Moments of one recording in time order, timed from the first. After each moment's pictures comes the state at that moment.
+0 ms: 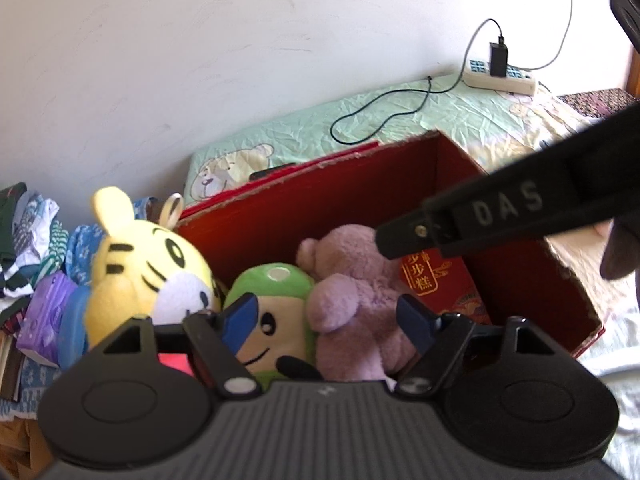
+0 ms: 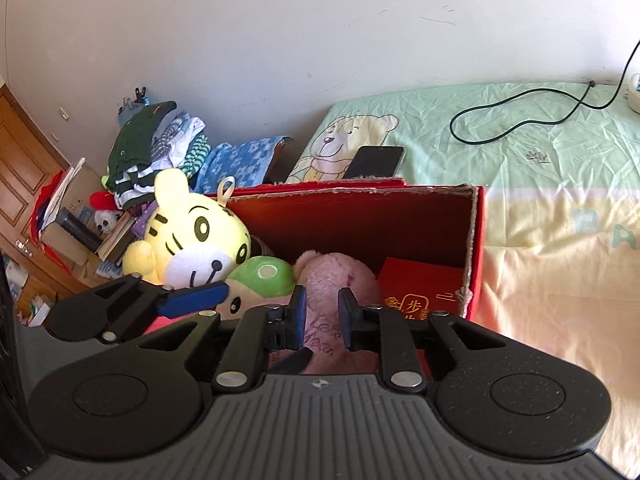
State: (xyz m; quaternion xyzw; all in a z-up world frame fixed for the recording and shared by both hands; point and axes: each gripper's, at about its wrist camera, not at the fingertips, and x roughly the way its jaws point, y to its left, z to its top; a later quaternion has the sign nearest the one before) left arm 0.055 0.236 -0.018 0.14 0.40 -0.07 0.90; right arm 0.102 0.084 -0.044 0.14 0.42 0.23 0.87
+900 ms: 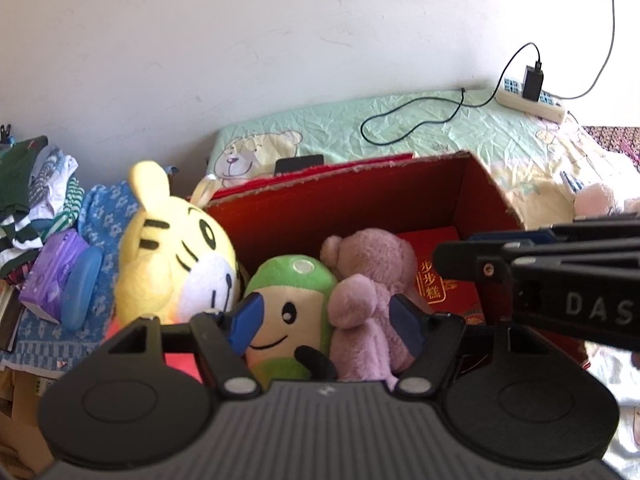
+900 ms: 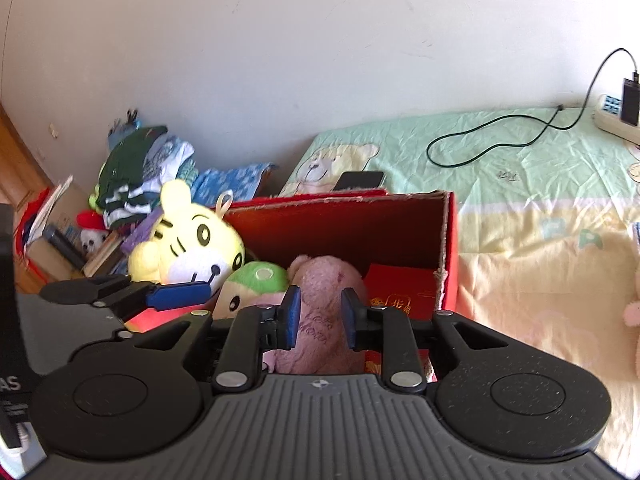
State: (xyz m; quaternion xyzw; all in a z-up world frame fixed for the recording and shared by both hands) left arm 0.047 0.240 -0.010 0.08 0.41 -0.02 0.91; right arm 0.064 0.084 -0.036 0.14 0.37 0.19 0.90
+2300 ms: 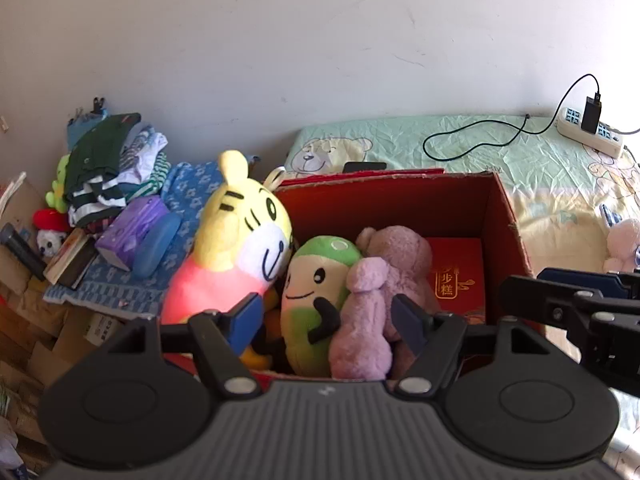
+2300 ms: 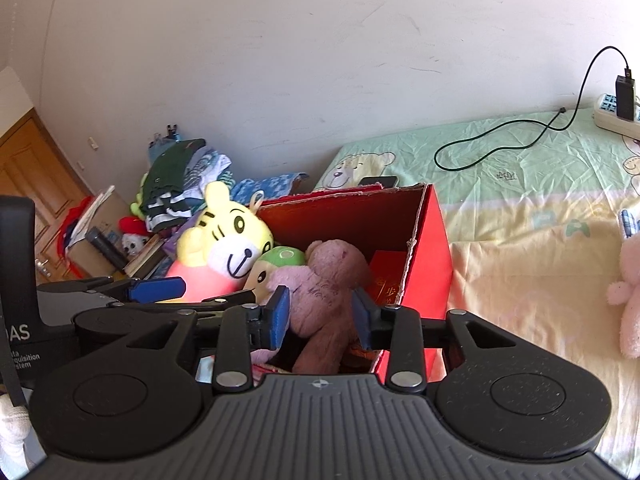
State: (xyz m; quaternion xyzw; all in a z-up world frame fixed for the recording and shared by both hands) left arm -0.003 0.201 0.020 0.06 0.40 0.13 0.91; right arm 0.013 0.037 -0.023 0.16 0.34 0.24 0.89
